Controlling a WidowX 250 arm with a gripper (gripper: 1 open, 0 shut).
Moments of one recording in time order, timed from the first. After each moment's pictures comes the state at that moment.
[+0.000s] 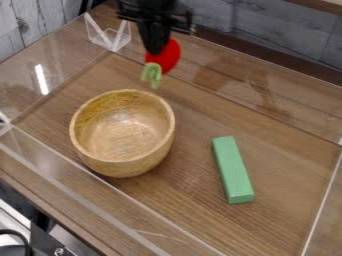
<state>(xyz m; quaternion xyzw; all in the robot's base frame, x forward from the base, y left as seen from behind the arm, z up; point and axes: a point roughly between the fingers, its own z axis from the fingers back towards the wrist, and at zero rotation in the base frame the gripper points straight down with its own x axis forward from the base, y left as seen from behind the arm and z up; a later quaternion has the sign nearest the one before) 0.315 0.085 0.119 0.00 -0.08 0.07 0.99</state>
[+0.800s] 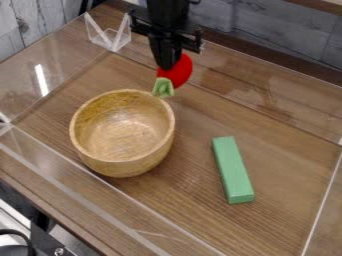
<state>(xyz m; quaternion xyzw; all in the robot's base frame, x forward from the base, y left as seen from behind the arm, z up) 0.318 0.058 0.100 0.00 -0.08 0.00 1.00</state>
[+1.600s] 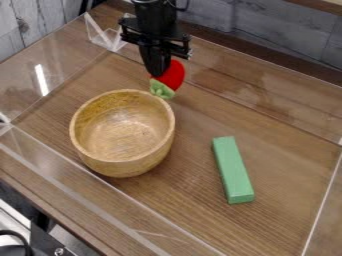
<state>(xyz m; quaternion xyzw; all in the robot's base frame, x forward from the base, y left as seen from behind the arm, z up) 0.313 0.075 0.087 -0.02 -0.06 0.01 1.00</state>
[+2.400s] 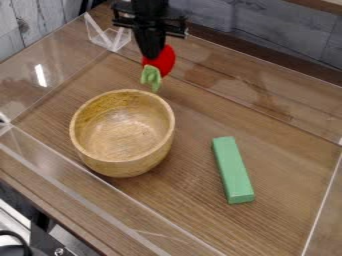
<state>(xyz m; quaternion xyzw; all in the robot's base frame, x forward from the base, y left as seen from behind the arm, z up) 0.327 0.086 0.104 -0.01 -0.07 0.07 0.99</state>
